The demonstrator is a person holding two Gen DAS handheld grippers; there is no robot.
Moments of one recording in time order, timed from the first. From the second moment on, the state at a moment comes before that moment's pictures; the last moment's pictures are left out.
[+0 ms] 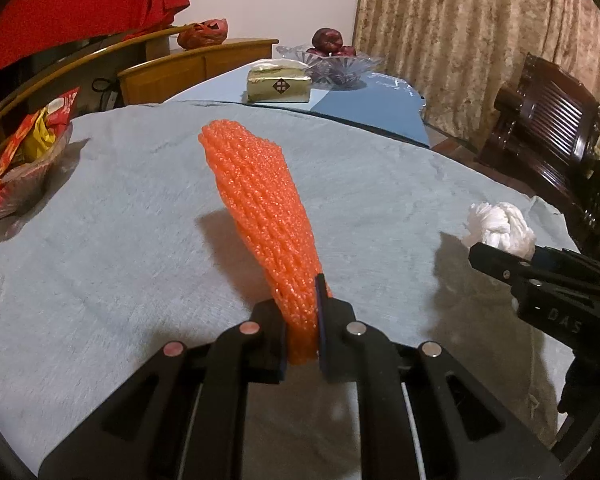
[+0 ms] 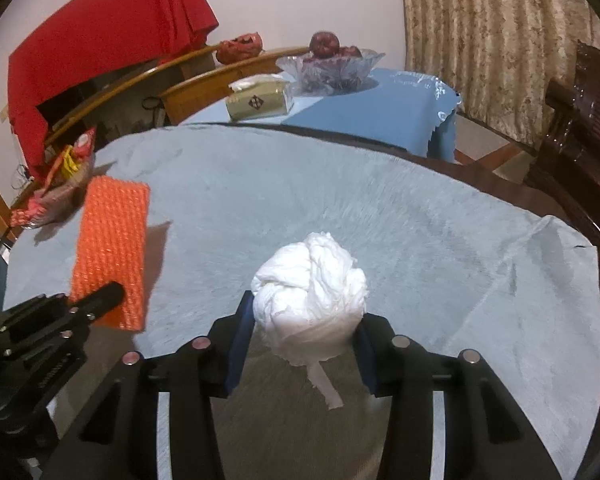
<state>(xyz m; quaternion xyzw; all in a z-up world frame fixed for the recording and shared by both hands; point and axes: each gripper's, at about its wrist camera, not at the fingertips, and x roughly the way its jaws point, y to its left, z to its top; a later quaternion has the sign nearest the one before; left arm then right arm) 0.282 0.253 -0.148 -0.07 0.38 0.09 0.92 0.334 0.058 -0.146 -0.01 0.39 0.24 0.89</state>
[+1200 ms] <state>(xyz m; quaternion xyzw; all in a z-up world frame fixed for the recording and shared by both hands) 0.114 0.109 -0.035 -0.04 0.33 0.00 0.94 0.134 -0.073 -0.030 0.03 0.30 0.23 0.93</state>
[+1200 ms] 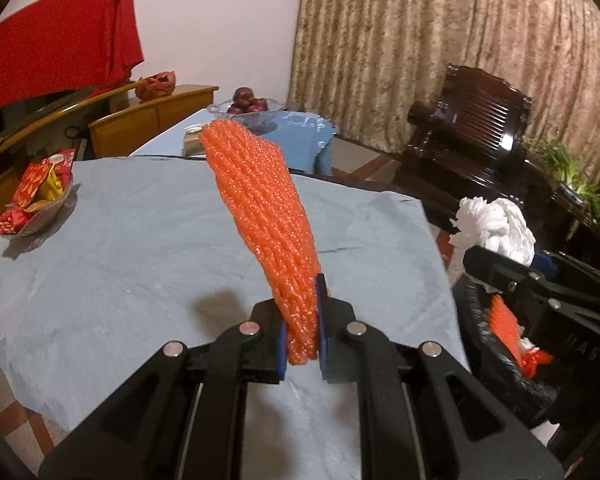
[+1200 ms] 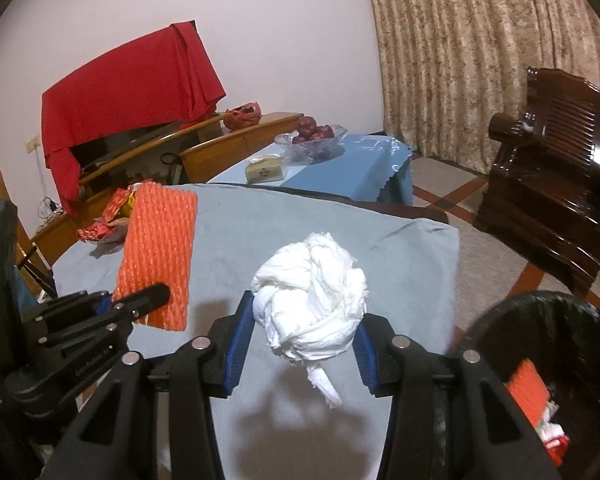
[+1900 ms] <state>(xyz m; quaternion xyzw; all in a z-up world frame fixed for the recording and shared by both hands) 0.074 -0.002 -0.028 0.00 0.32 -0.12 0.94 0.068 -0.182 -0.027 0.05 0.28 0.14 0.95</state>
